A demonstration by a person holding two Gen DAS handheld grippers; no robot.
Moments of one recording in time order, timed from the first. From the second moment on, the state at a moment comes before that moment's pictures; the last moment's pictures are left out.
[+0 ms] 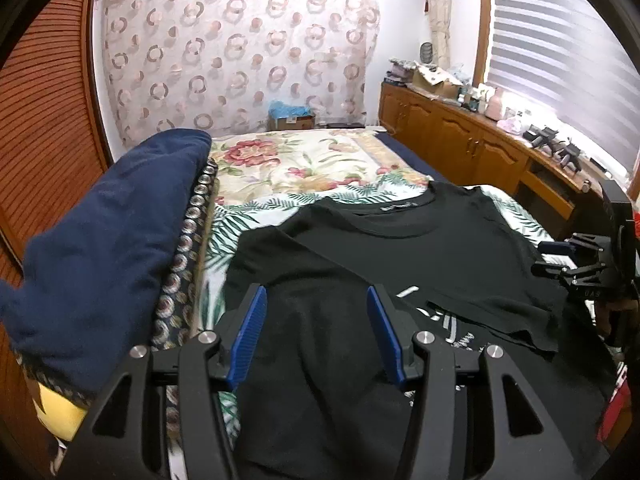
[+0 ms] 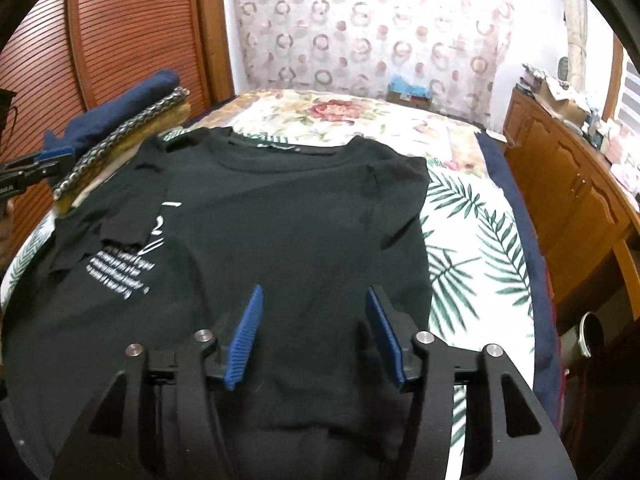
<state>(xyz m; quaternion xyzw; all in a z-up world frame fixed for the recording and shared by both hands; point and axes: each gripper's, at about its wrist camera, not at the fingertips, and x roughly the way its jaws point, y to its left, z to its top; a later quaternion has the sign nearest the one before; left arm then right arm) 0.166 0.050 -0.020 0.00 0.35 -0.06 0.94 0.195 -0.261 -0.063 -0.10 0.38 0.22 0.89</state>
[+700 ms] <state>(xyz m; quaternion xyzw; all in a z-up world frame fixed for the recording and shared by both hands) 0.265 0.048 -0.033 0.09 0.43 -0.04 0.90 0.258 -0.262 -0.086 -0.13 0.41 0.21 0.88</state>
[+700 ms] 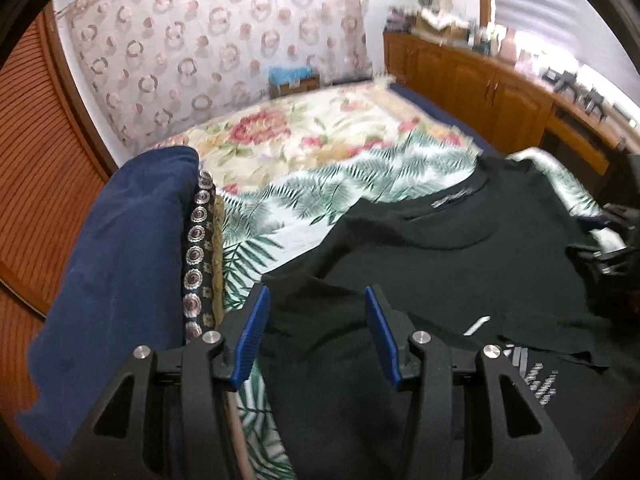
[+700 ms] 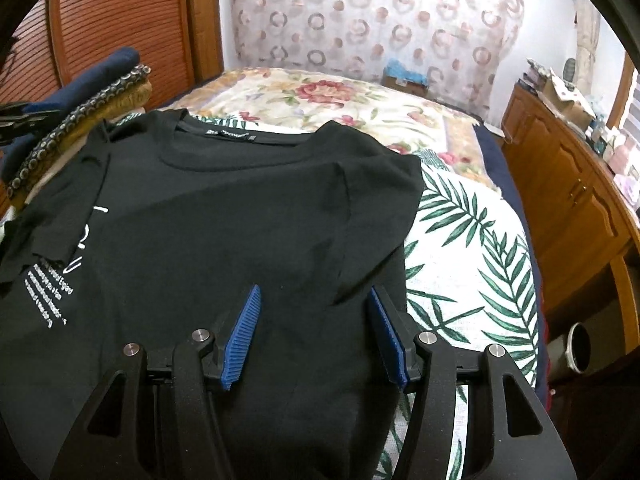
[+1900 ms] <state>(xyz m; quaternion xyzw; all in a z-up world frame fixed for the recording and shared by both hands) 0.299 0.065 -0.045 0.13 0.46 -0.04 0.88 0.260 -0.270 -0.080 -0.11 0.41 0.22 0.88</state>
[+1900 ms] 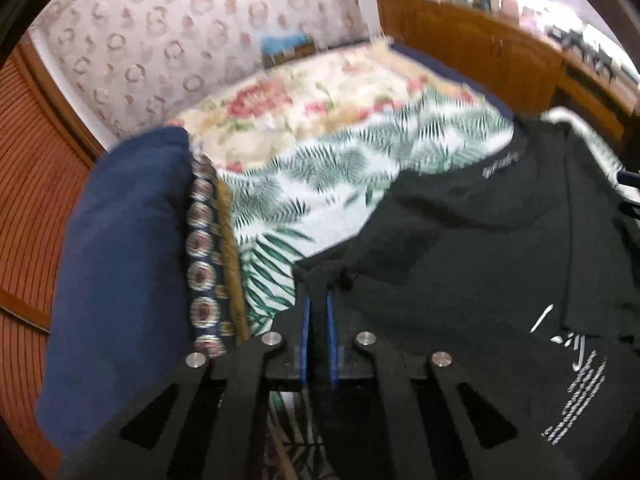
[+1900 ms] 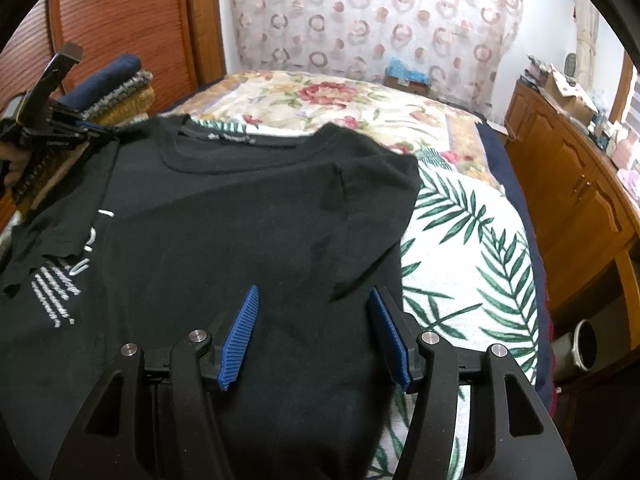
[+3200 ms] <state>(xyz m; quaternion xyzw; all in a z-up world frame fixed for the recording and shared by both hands) 0.141 0.085 0.024 0.03 0.31 -0.09 0.95 0.256 -0.250 -0.009 -0.11 0.32 0.25 0.91</state>
